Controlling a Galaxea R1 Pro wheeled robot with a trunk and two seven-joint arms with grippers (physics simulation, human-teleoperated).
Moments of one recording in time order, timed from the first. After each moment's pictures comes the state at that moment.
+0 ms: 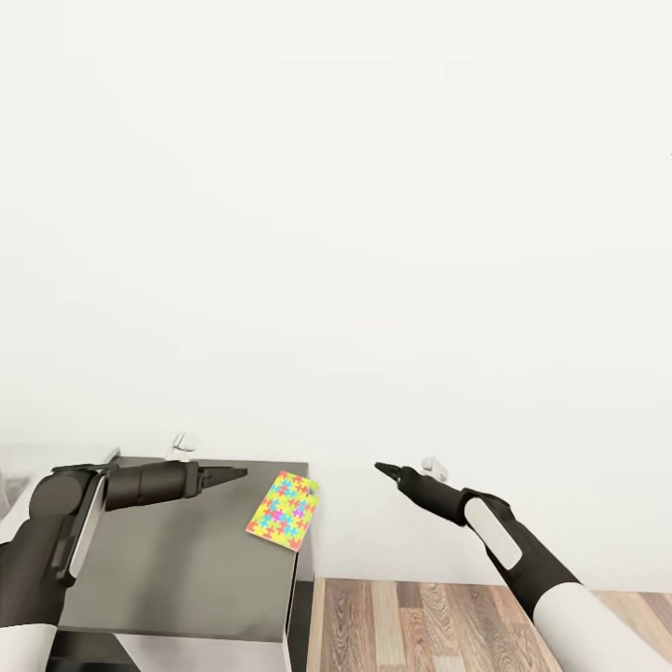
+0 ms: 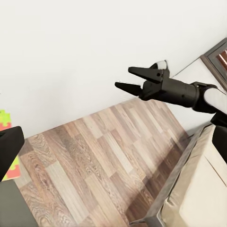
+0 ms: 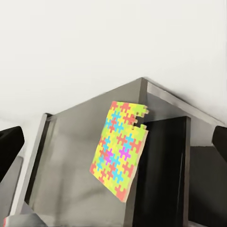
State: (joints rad) left arm -0.49 0.21 0.22 -1.38 -0.06 1.02 -1.33; right arm -0.63 -0.14 0.29 -0.76 -0.98 0.50 0.36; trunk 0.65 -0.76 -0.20
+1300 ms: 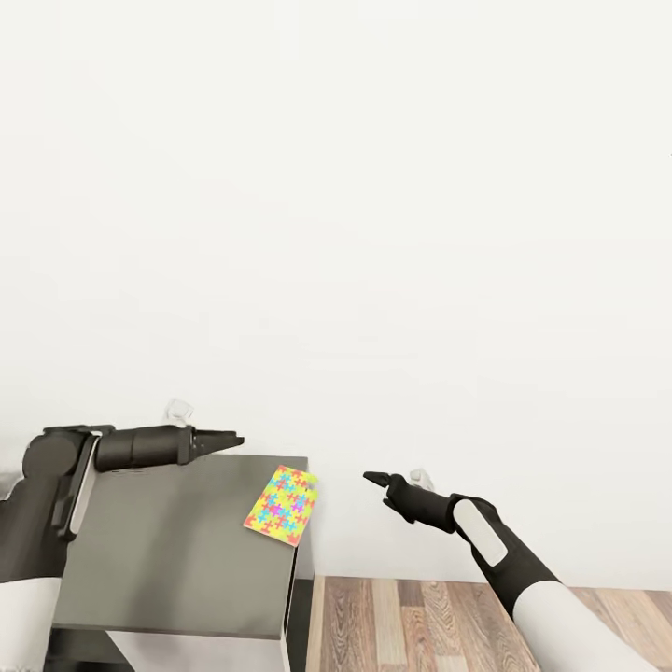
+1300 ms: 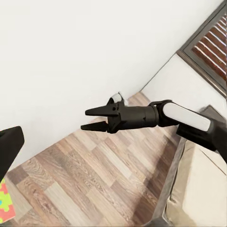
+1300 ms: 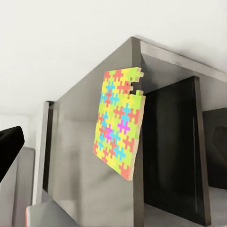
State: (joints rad) left arm -0.62 0.23 0.21 -1.42 -0.11 1.04 -1.50; right arm -0.64 -0.06 0.20 -0.68 -1.00 0.63 0.32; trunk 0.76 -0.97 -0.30
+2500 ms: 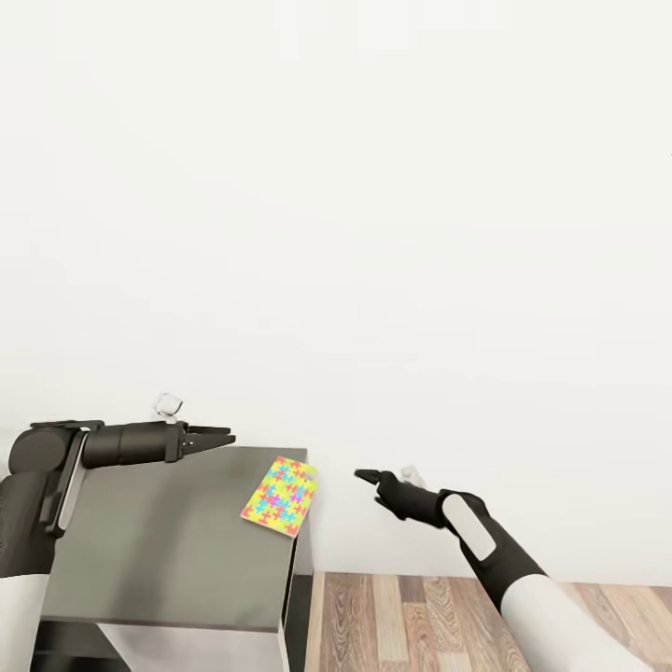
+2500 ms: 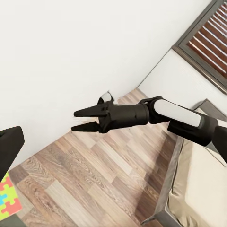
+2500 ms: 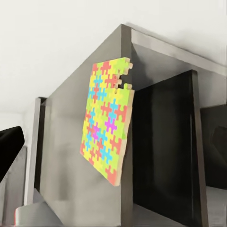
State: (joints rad) left arm -0.63 0.27 0.20 -1.43 -0.10 1.04 -1.56; right arm -0.66 -0.02 0.21 -0.68 -1.00 0.64 0.28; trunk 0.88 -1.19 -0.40
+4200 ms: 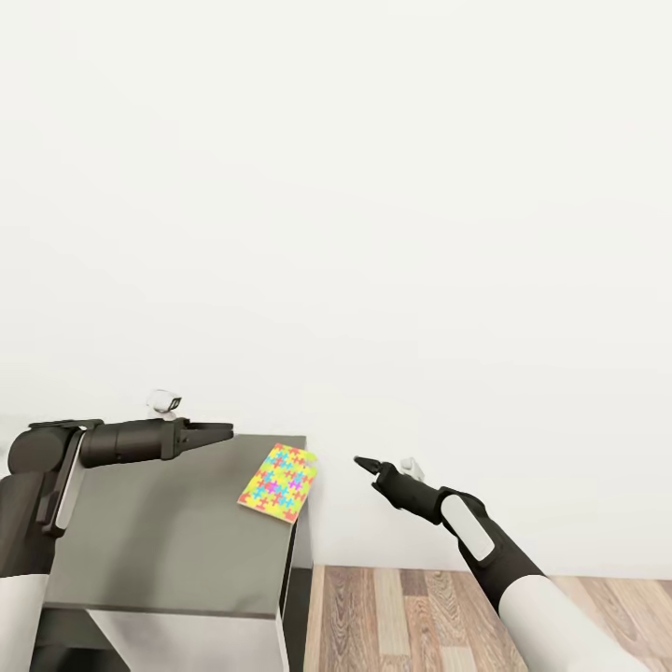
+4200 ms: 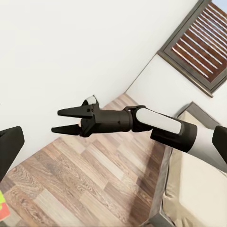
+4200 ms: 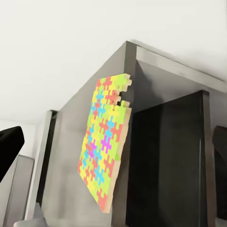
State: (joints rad) left arm -0.63 0.27 0.20 -1.42 -0.02 1.04 -1.57; right arm -0.66 -0.02 0.20 -0.68 -1.00 0.54 0.38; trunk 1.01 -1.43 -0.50
